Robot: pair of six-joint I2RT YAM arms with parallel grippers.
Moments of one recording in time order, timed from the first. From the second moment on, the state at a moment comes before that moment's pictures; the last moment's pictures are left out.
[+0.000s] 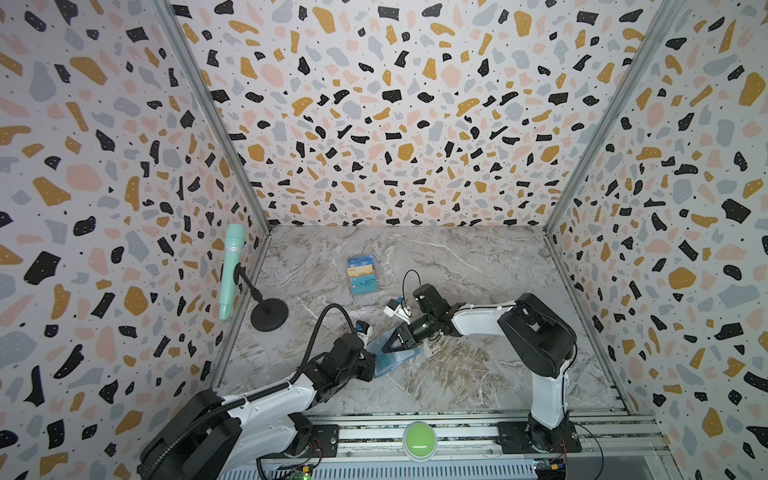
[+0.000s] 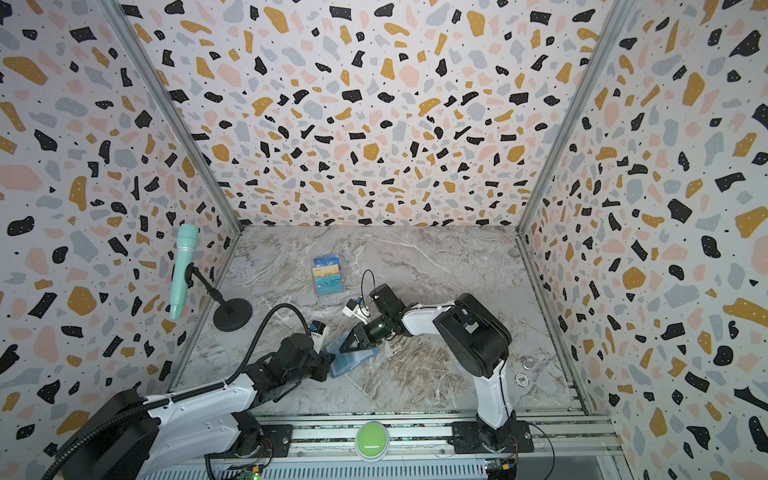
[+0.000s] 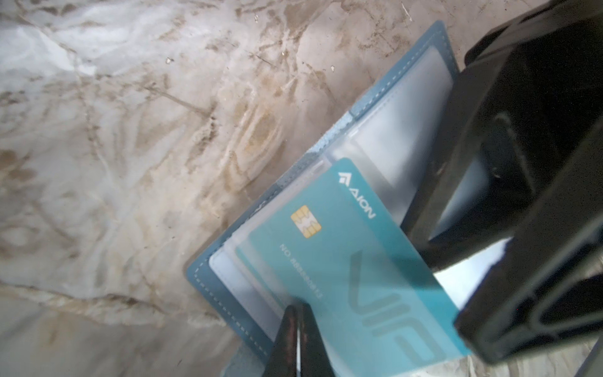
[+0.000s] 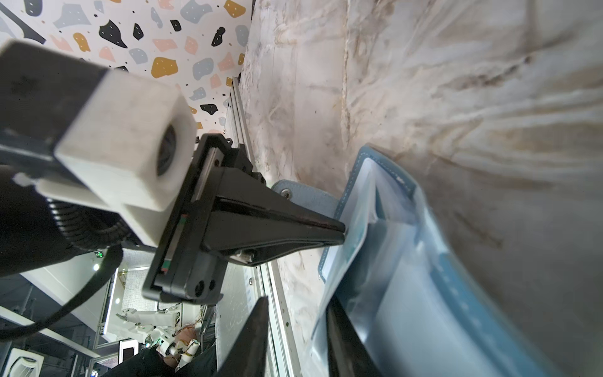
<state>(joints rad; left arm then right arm) -0.71 1.08 0.24 0.05 0.05 -0.43 0.78 1.96 1.05 0.04 -1.04 0.47</state>
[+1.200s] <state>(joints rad) -0.71 1.07 0.23 0.05 0.04 -0.44 0.75 2.05 1.03 0.09 -1.08 0.52</state>
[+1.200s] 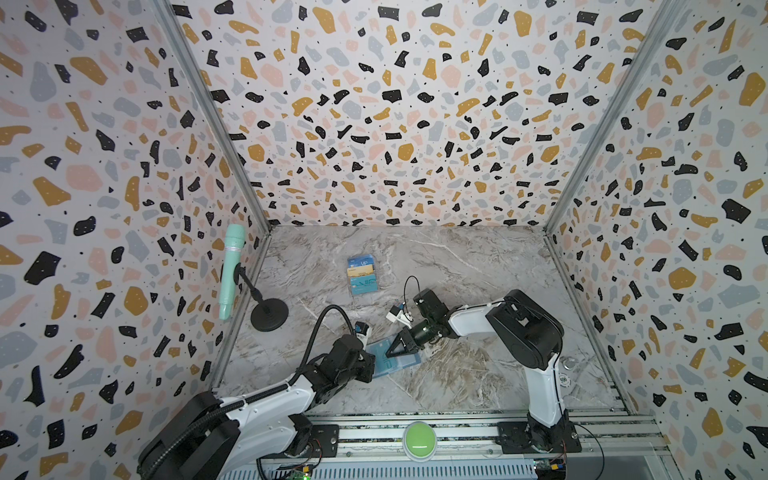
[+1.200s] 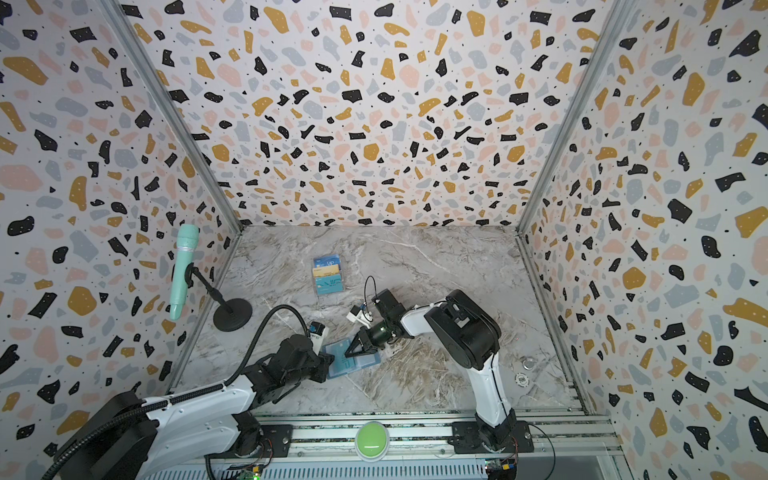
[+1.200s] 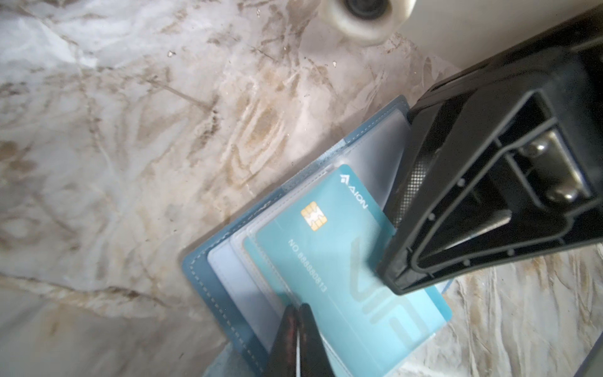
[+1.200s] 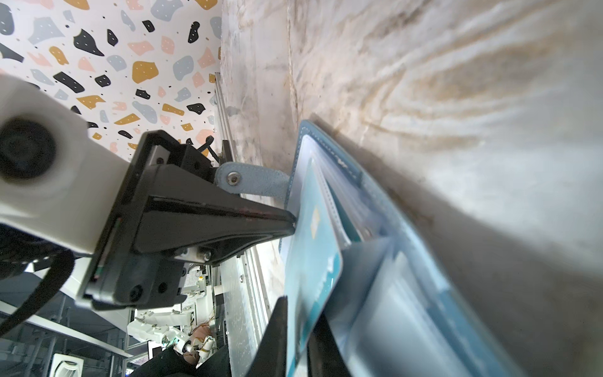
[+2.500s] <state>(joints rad) -0.71 1.08 0.23 0.07 0.05 -0.44 0.68 1.97 0.96 0.06 -1.08 0.49</state>
